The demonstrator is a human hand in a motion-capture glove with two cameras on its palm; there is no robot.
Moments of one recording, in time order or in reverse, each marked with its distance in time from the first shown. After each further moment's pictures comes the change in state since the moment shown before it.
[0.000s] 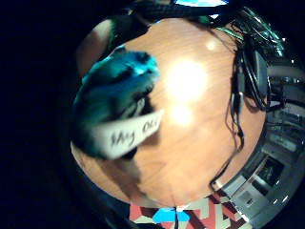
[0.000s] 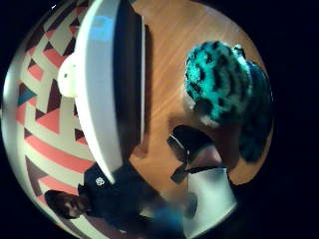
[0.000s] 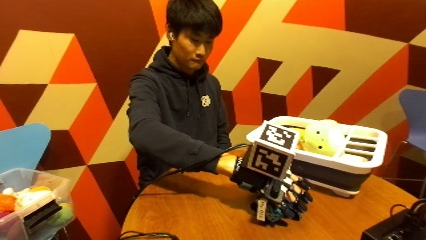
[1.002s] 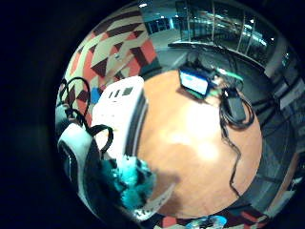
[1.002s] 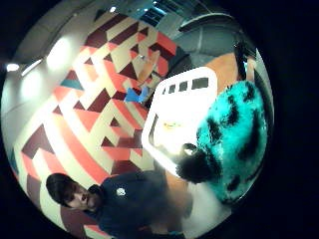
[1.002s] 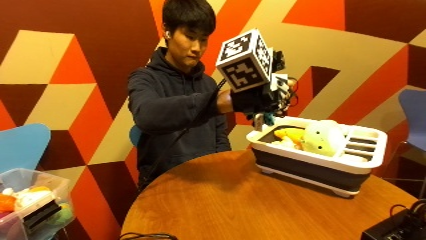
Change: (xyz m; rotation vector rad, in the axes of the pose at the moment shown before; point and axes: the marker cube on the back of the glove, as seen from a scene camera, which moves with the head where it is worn) arm -0.079 0.060 -0.178 0.568 -0.371 -0.126
